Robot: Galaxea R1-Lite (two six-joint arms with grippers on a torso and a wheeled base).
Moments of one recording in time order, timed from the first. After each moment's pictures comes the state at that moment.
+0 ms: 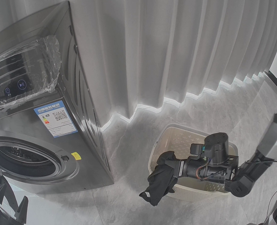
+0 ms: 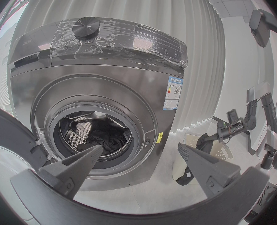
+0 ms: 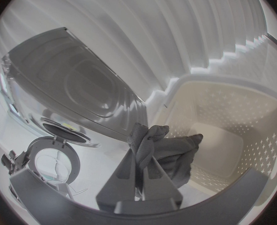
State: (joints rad) left arm -0.11 0.09 -0.02 -0.07 0.04 -0.09; right arm 0.64 2.04 -0.55 -1.03 0.09 0.52
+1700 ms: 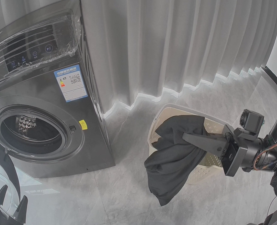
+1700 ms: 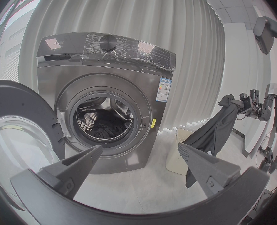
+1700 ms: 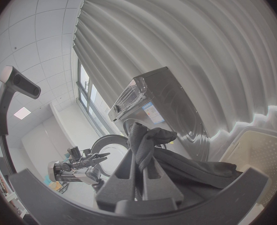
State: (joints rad) left arm -0.11 0.09 -0.02 -0.07 0.03 -0.14; right arm 0.67 1.52 -0.41 -1.25 0.52 0.41
